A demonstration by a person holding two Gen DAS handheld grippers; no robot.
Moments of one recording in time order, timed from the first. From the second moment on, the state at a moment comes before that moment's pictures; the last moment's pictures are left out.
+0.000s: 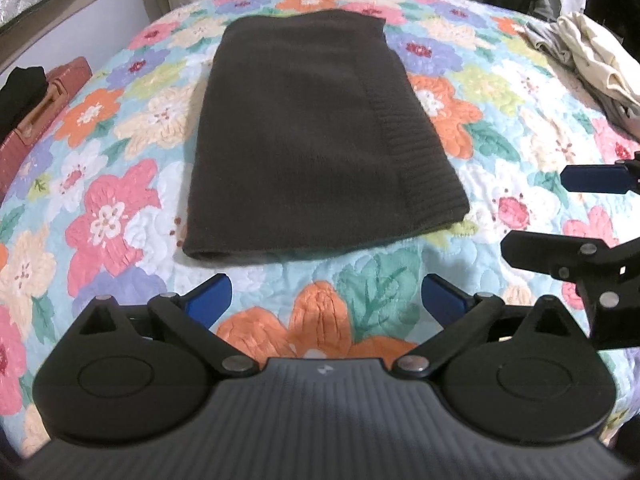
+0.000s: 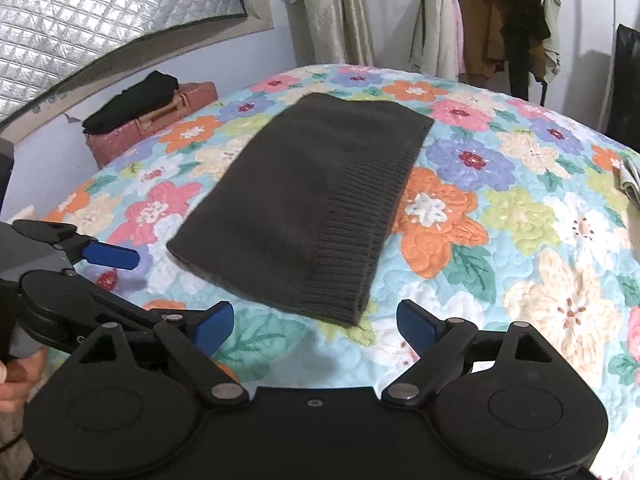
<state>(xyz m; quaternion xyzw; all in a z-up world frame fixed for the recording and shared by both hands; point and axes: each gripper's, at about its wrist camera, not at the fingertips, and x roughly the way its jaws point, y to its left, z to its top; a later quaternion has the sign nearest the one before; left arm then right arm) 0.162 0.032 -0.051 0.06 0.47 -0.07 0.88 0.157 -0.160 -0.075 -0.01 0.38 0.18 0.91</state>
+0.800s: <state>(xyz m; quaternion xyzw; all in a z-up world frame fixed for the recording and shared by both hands) 0.164 0.030 -0.056 0.07 0.47 -0.07 0.88 0.161 -0.160 -0.080 -0.01 0.38 0.19 0.90</state>
